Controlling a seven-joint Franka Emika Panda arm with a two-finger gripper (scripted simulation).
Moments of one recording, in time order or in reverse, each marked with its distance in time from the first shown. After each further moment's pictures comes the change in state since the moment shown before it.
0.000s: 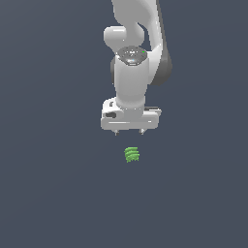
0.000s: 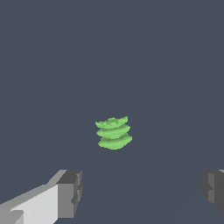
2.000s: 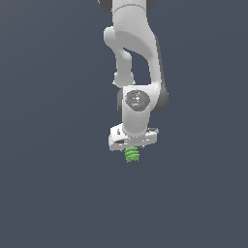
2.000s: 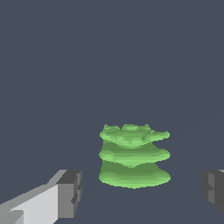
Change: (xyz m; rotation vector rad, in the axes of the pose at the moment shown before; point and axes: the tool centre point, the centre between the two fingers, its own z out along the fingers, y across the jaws) arm 0.006 -0.016 0.107 -0.001 -0.057 -0.177
